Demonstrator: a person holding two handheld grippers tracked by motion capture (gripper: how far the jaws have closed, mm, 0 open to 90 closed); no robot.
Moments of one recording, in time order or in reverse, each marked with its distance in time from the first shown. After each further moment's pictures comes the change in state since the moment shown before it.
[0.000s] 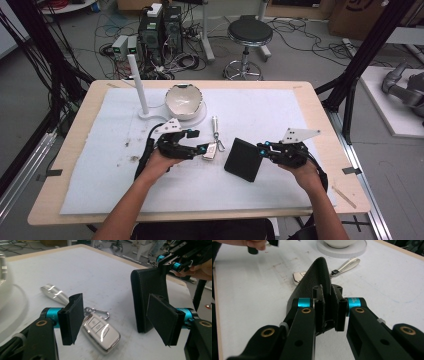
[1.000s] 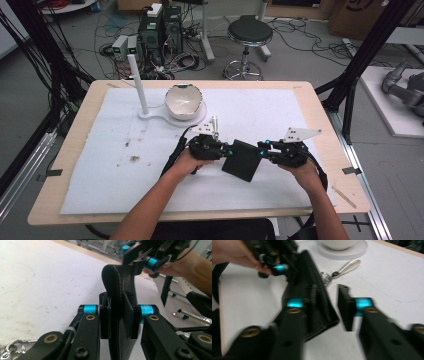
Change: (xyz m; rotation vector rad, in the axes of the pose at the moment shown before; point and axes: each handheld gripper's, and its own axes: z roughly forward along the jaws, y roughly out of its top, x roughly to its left) left arm -0.021 0.004 0.067 0.049 -0.262 -0.007; right arm -0.006 -0.005 0.001 -0.030 0.022 0.044
